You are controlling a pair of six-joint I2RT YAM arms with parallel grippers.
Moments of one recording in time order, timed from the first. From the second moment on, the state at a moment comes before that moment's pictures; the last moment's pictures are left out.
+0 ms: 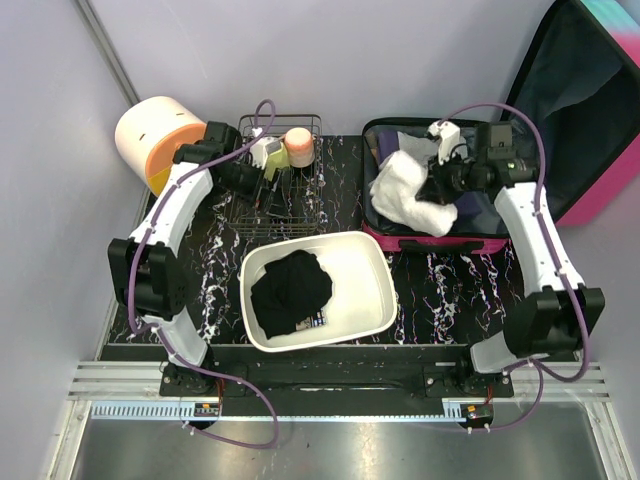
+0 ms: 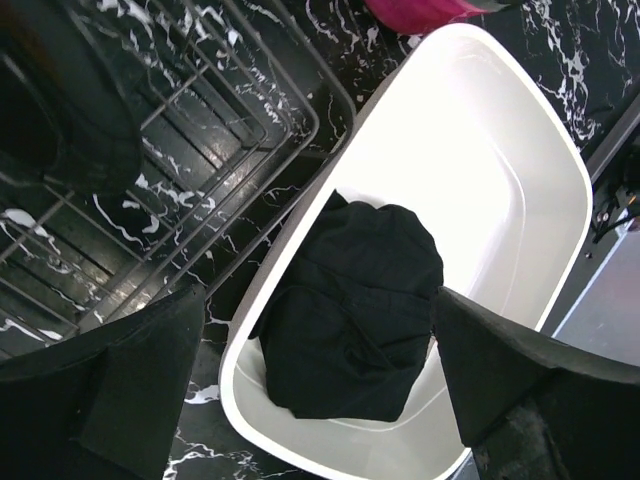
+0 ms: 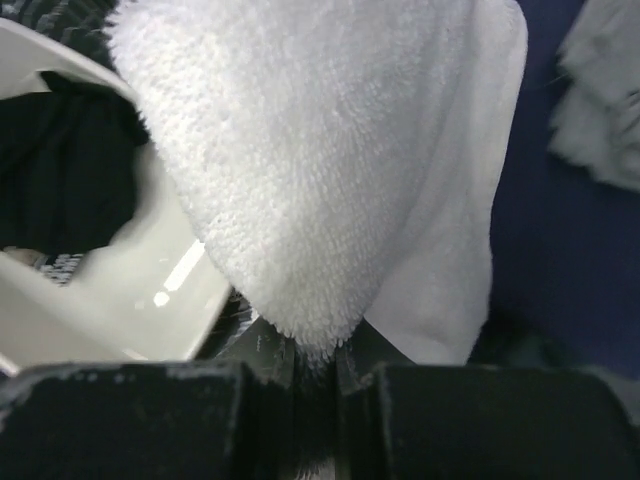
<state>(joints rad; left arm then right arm) -0.19 1.75 1.69 -1.02 0.70 0.27 0.03 1.54 1.58 -0.86 -0.58 -0.43</state>
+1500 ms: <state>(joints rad) -0.13 1.37 1.10 -0.69 0.49 -0.20 0.68 1.59 1.02 -0.37 -0.43 0.70</state>
